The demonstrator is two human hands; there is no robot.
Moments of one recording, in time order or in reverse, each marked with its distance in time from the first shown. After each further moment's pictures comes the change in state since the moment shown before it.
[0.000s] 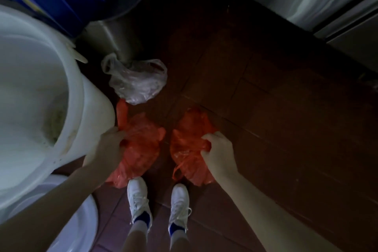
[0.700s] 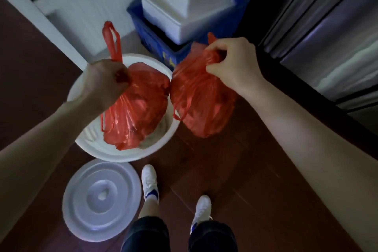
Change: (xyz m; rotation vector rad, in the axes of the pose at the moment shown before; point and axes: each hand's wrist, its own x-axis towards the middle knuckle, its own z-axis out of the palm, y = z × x) left_hand -0.131 -0.030 -0.392 0.079 0.563 -0.081; right_hand -0.080 -0.405 -0.223 0.055 0.204 -0.656
